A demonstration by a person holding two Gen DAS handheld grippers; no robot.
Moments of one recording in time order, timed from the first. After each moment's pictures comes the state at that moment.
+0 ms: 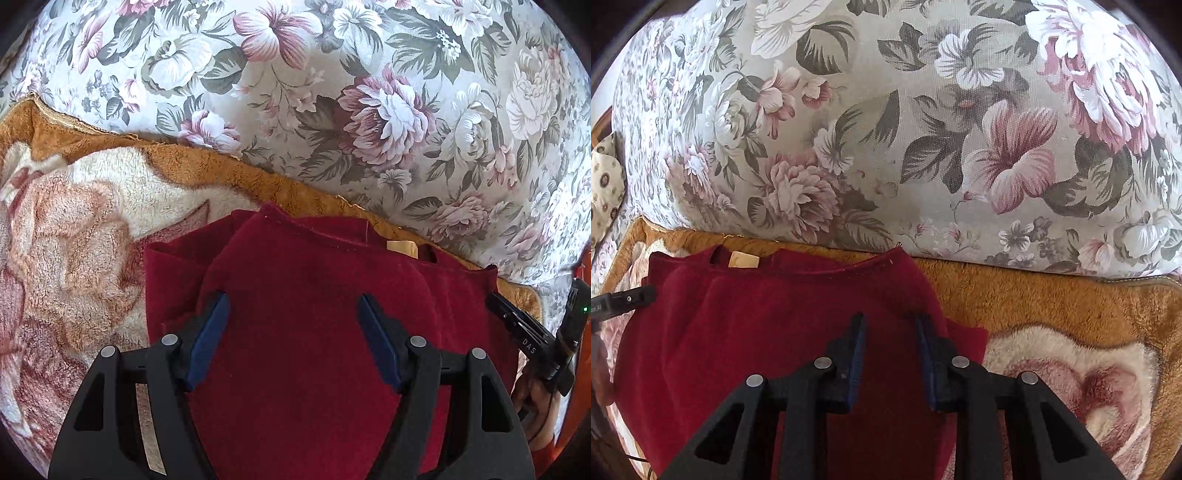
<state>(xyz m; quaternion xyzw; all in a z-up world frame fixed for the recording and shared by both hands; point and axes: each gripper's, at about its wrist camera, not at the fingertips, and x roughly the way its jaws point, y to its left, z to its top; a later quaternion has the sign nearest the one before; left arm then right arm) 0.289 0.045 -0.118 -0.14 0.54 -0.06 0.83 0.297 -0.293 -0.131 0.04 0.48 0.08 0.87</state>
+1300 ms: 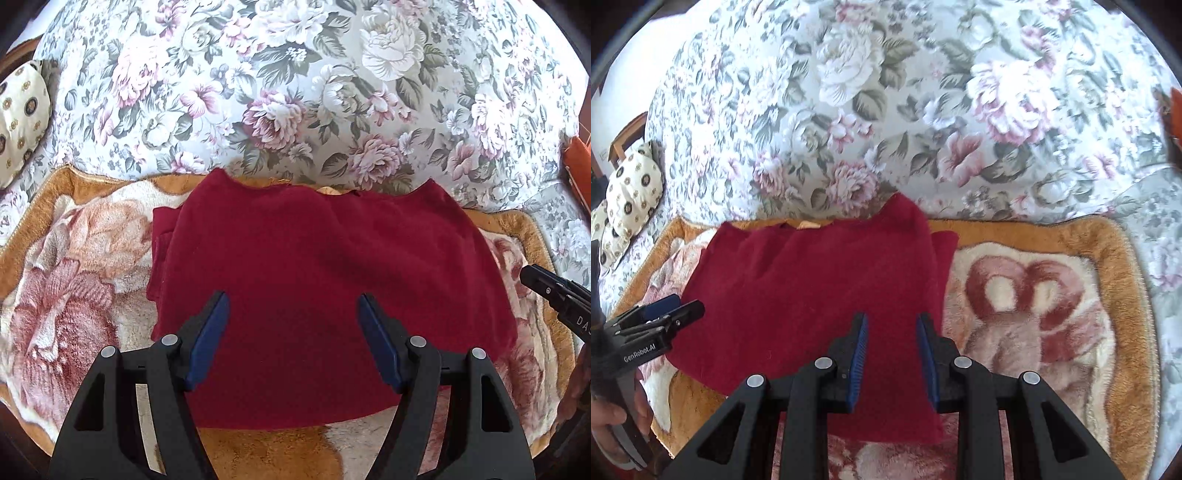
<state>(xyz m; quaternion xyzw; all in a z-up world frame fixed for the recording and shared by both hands) 0.153 -0.040 -0.067 -0.01 0.45 -0.06 0.89 0.140 -0.302 -0.056 0.07 0.43 0.06 0.90</state>
